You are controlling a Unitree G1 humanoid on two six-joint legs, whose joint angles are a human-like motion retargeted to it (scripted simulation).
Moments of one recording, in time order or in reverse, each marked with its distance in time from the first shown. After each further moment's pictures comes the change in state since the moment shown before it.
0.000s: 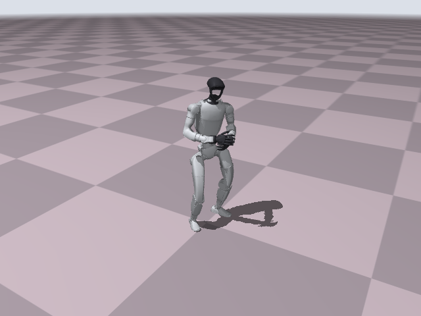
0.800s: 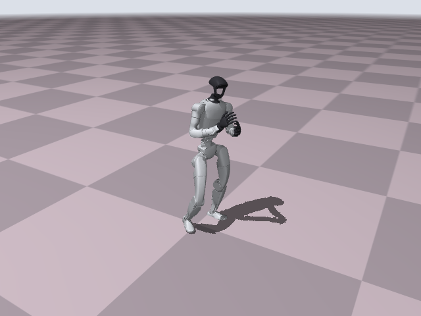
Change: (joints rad) left arm -0.250 -0.086 0.013 -0.022 0.124 -0.176 0.303; right arm 0.040 0.058 -0.269 -0.343 -0.075 -0.066 -0.408; waist 0.020 -0.036 -0.003; left_leg -0.065 -0.199 -0.217 -0.125 -0.125 0.077; right_leg -0.086 -0.229 -0.092 0.275 0.063 0.069
